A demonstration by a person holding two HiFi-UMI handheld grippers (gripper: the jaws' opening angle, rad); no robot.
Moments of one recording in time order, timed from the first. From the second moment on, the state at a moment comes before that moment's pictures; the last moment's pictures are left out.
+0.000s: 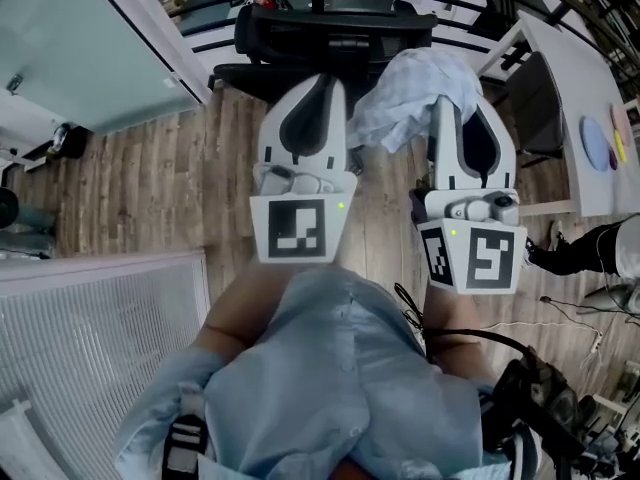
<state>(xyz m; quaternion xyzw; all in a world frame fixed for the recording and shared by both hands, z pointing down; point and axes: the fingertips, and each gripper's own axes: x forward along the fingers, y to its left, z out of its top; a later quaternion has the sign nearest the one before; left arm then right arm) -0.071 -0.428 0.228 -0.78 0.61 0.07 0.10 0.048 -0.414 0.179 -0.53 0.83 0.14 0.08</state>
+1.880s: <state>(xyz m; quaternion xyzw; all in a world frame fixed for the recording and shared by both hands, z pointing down) -0.135 -0.571 0.166 -0.82 0.56 0.06 0.11 -0.026 -0.610 0.155 -0.44 0.88 0.12 -0.15</state>
